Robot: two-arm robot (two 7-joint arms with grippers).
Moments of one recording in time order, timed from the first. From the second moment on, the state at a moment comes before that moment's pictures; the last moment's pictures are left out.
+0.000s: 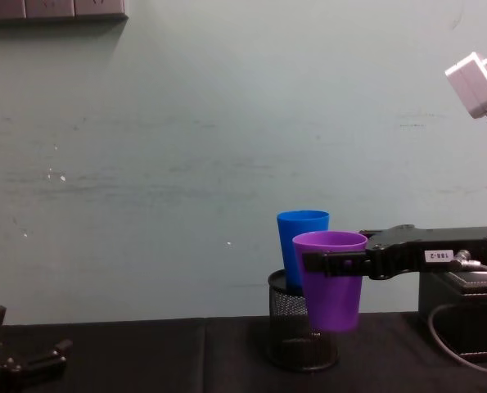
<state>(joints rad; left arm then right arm) -0.20 0.60 0.45 -1.41 -0.25 -0.12 0.03 0.64 0.46 -0.57 -1.19 0.51 0.08 0.68</state>
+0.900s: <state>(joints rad) -0.20 0.60 0.45 -1.41 -0.25 -0.12 0.03 0.73 0.39 -0.58 -1.01 0.50 0.05 0.75</state>
